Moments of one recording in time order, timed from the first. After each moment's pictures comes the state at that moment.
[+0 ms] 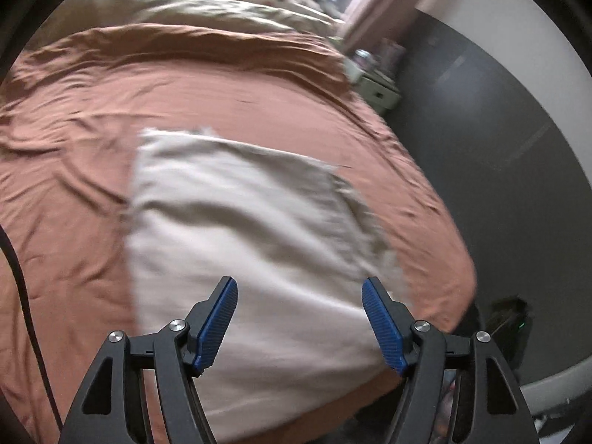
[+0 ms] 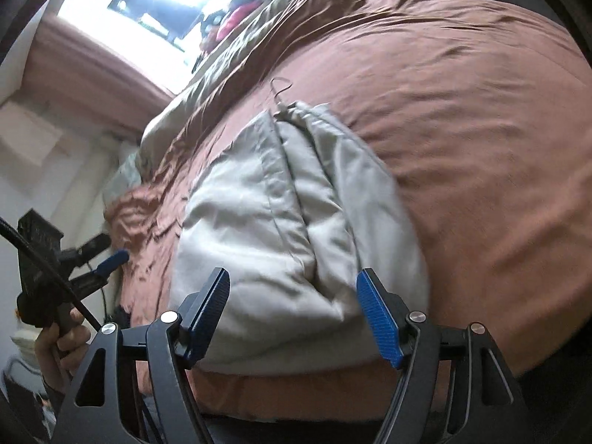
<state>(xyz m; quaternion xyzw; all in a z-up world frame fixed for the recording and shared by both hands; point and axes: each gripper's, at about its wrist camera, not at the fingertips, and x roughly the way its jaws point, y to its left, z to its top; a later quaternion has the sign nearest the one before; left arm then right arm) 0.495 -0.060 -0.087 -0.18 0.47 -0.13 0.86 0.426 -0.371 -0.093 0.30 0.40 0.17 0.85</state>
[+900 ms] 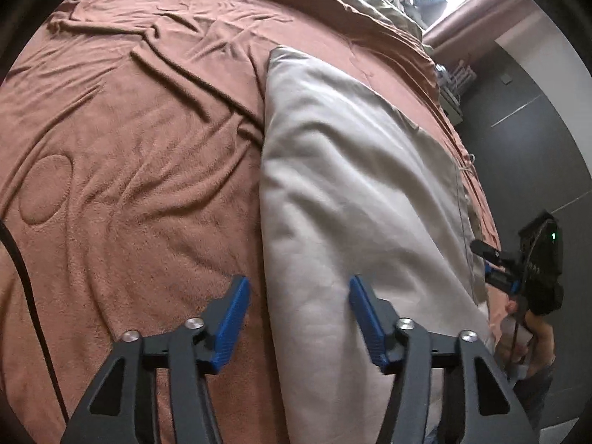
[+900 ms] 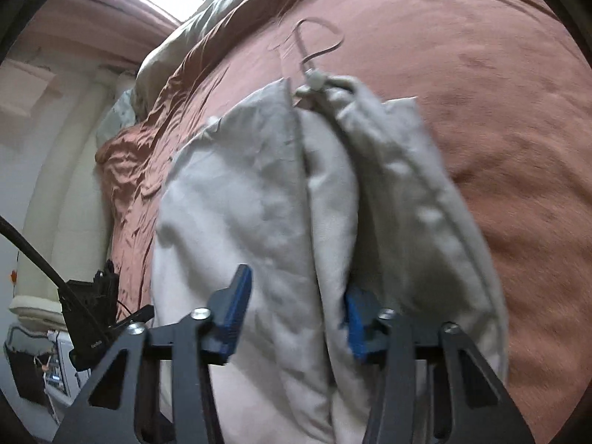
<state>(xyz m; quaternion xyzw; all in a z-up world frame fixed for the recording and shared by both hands) 0.501 0.031 -0.210 -0.27 0.50 -0.06 0.82 0.612 -0.325 -0.099 0.23 0.50 0.23 0.80</state>
